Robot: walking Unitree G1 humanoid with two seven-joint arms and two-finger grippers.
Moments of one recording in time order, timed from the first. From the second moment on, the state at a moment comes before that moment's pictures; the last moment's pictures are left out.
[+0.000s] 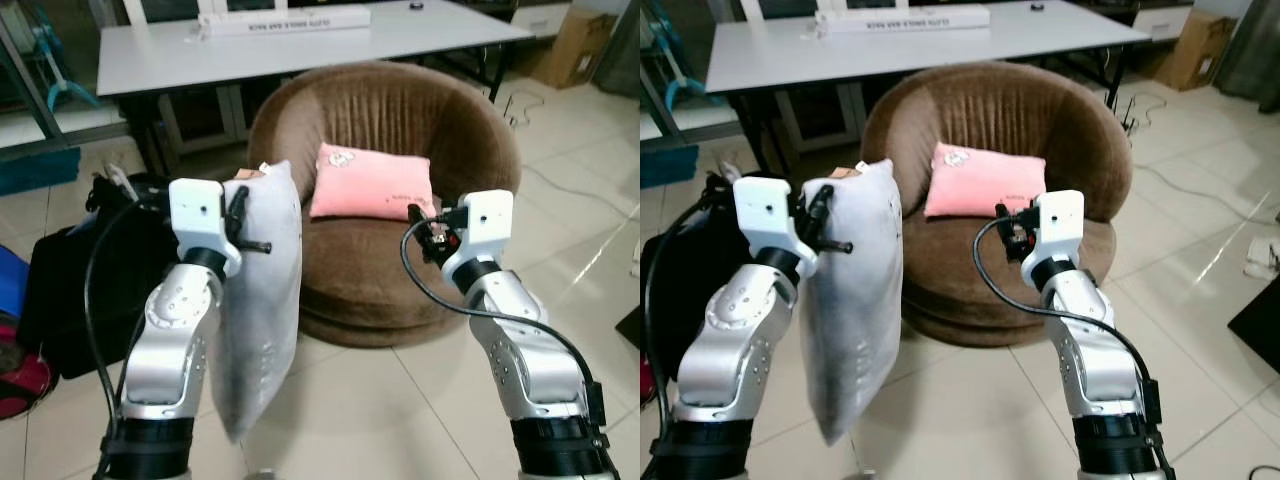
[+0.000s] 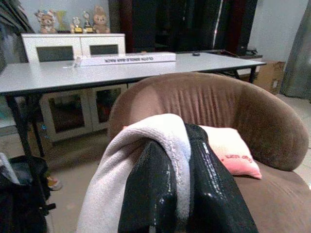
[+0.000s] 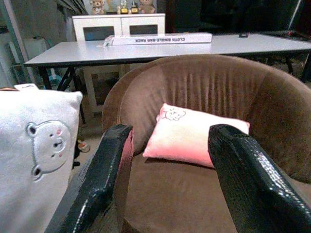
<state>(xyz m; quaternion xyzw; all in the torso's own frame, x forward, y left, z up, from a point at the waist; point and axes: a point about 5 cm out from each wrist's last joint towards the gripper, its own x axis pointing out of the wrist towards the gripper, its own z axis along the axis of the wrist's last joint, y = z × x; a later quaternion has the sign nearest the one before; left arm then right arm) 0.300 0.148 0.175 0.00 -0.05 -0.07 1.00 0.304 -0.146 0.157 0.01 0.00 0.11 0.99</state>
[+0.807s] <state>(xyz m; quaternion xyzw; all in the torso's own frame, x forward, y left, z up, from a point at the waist) 0.302 0.136 0.181 0.02 -0.07 -0.11 0.99 0.303 -0.158 0.152 0.02 0.01 0.07 1.00</state>
